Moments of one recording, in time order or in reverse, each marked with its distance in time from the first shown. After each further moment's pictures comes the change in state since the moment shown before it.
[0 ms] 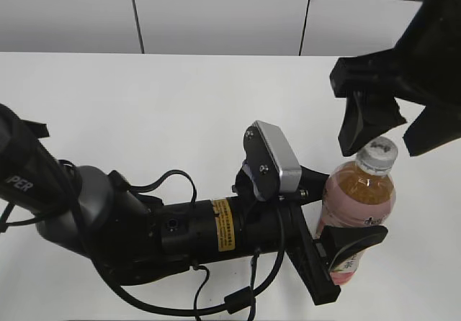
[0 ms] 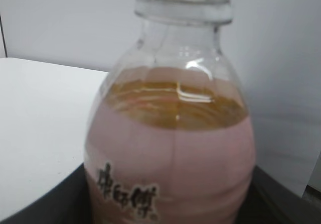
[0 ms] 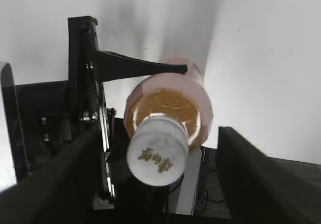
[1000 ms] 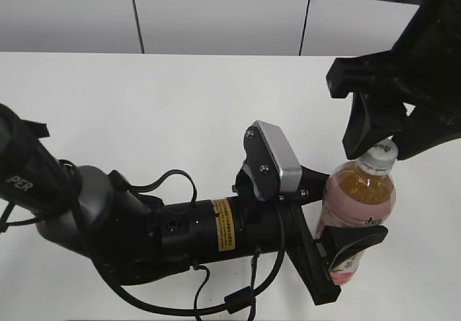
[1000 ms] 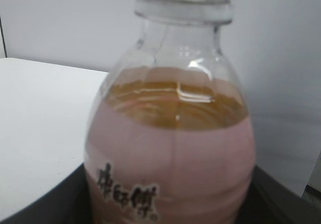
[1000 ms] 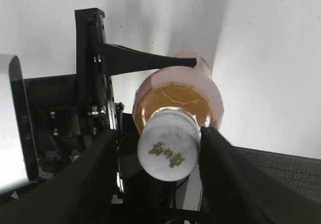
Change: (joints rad) left arm 0.000 0.000 -0.002 0.001 0.000 0.000; right arm 0.000 0.000 0.007 0.029 0.000 0.001
